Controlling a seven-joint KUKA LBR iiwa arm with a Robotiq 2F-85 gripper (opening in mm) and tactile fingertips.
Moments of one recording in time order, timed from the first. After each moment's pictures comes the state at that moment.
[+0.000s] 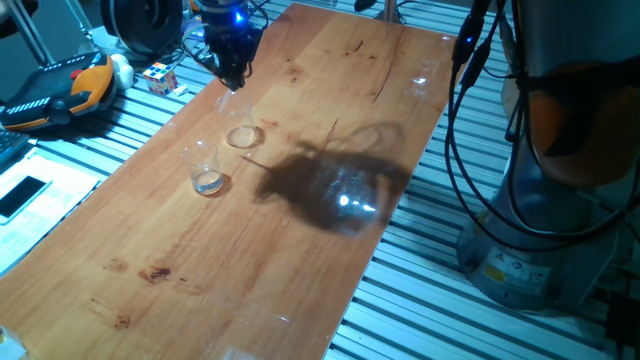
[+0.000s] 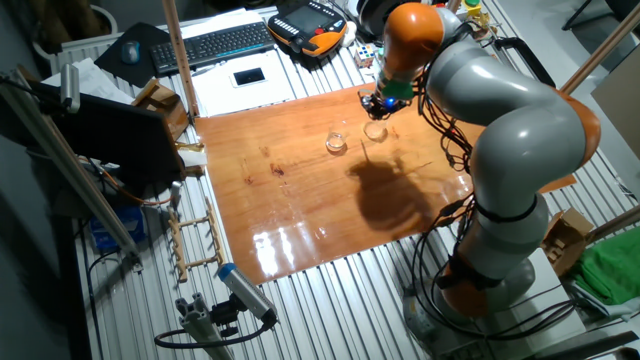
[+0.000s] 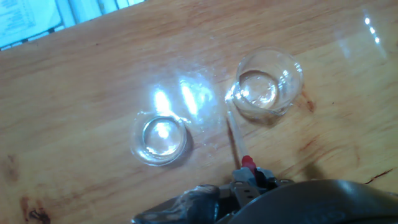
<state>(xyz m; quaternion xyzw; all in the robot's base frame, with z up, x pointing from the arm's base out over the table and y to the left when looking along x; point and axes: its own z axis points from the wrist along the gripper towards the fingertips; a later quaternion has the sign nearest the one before) 0.561 0.023 0.236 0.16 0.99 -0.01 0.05</state>
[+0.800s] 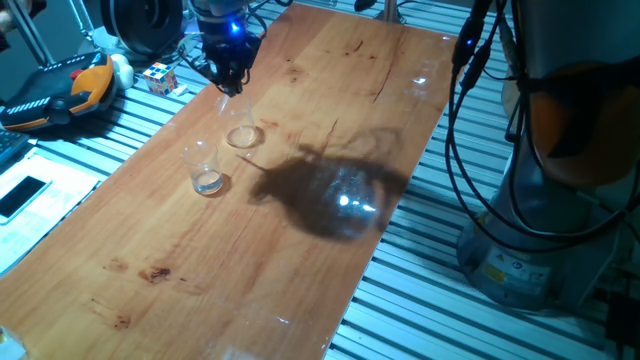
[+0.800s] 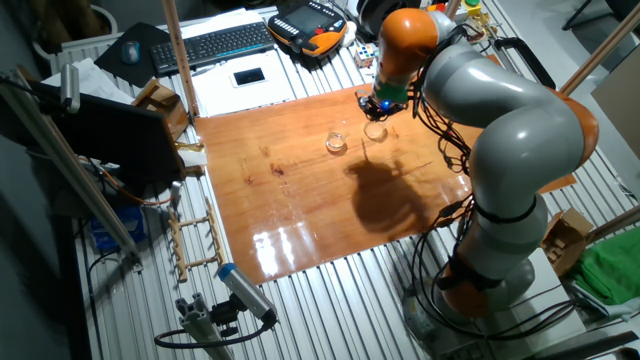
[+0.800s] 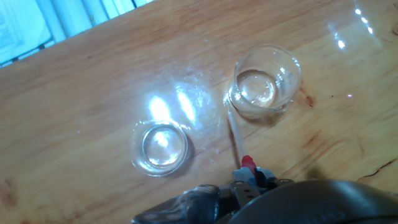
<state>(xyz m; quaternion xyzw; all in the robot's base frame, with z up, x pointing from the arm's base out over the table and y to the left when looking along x) 0.562 0.023 0.232 0.21 0.98 -0.02 0.06</state>
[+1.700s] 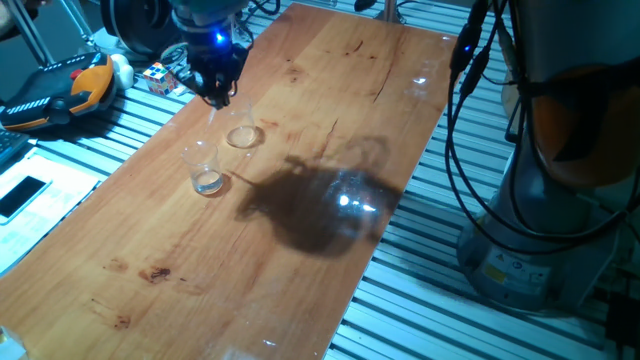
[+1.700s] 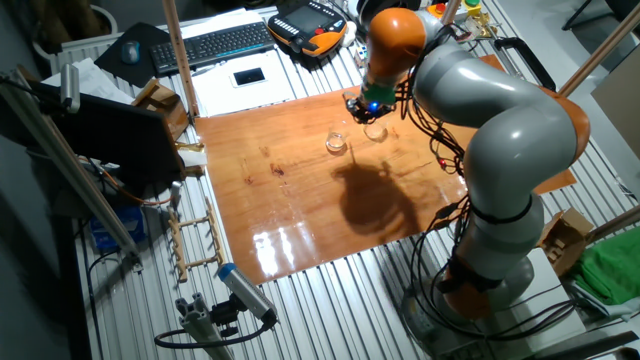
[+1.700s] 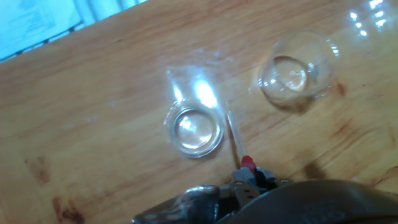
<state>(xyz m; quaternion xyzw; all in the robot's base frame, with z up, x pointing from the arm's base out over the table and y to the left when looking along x) 0.561 0.073 0.230 0.19 0.98 0.01 0.05</state>
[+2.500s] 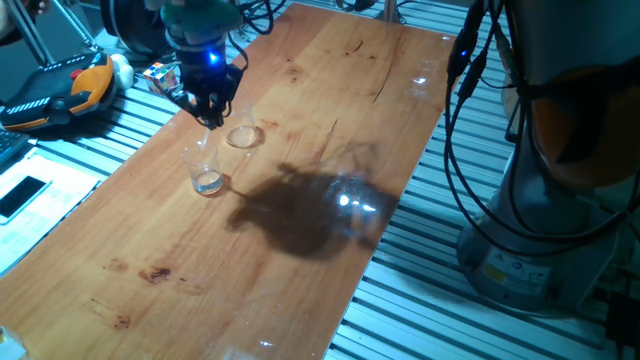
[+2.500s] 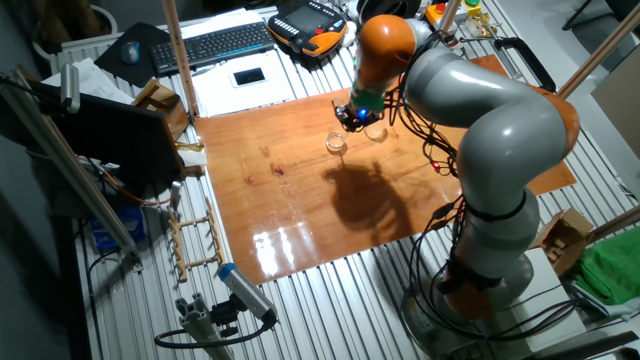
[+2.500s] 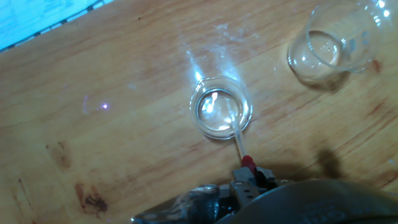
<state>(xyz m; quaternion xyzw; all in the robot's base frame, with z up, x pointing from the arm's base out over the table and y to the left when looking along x) 0.559 0.101 0.204 0.20 0.98 0.02 0.03</state>
